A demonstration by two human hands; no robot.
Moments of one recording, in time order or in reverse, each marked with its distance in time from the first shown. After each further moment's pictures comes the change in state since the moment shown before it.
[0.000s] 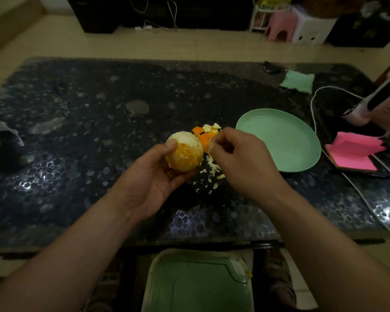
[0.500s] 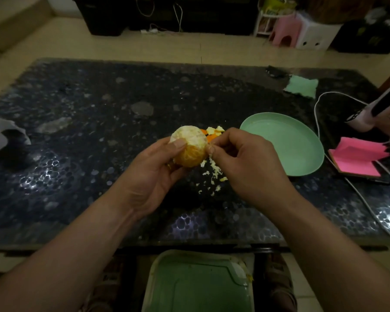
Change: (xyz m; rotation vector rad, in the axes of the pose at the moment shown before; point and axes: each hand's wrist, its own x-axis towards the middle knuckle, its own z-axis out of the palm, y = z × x) left_hand 0.002 0.005 0.003 0.128 -0.021 0.135; right_hand -0.009 -0.010 -0.008 0.039 0.021 -0.090
